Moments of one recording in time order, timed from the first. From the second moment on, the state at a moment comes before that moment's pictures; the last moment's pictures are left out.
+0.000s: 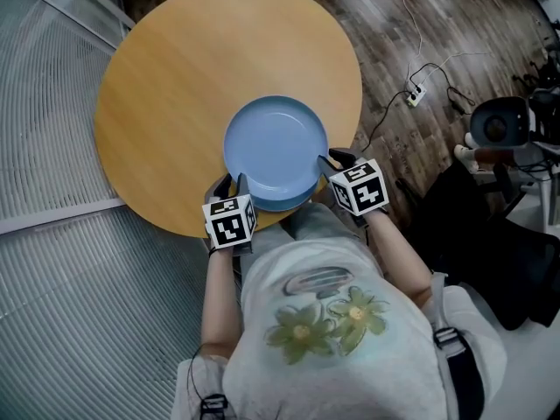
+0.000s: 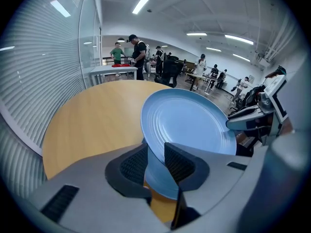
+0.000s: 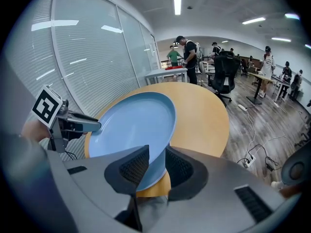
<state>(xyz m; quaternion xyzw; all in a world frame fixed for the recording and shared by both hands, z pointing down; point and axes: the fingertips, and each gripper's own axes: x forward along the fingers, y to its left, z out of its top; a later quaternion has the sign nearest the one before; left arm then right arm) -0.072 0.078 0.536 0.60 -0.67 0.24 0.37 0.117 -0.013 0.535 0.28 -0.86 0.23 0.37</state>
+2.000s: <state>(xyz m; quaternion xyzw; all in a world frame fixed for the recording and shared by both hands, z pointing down) -0.063 0.120 0.630 0.54 -0.67 0.27 0.44 0.112 0.006 0.637 0.19 -0.84 0.22 0.47</state>
